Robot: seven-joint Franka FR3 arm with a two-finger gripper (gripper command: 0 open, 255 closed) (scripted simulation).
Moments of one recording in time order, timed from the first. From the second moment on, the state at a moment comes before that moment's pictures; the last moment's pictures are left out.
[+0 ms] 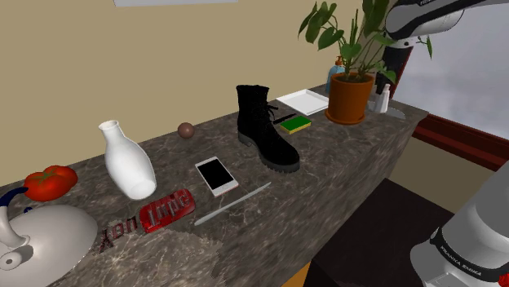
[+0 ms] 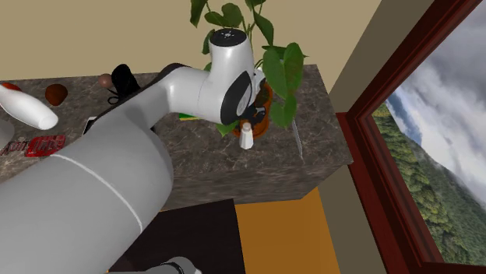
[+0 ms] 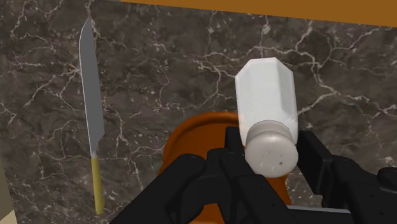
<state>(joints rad) -0.17 -0.19 -0.46 -2.16 -0.18 2.08 -0.49</state>
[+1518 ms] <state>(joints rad) -0.07 -0.33 -0.23 -2.16 -0.19 1.91 -0.19</state>
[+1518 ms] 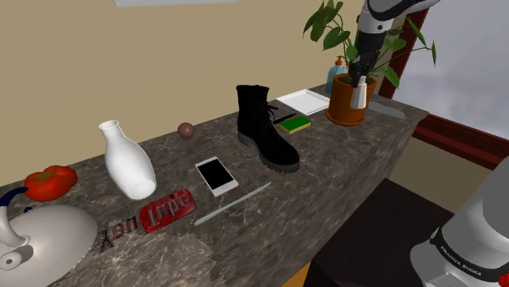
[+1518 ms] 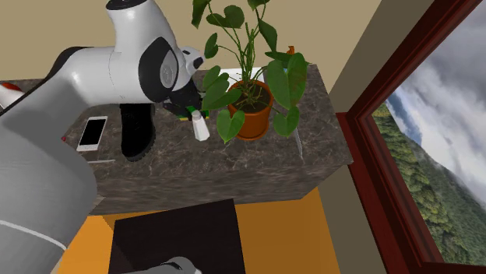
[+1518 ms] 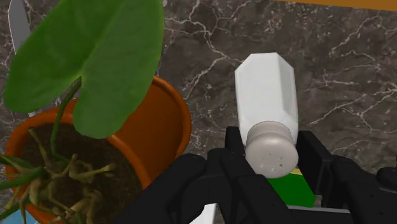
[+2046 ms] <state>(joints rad) 0.01 -0.32 -0.10 -2.16 -0.15 1.88 0.01</state>
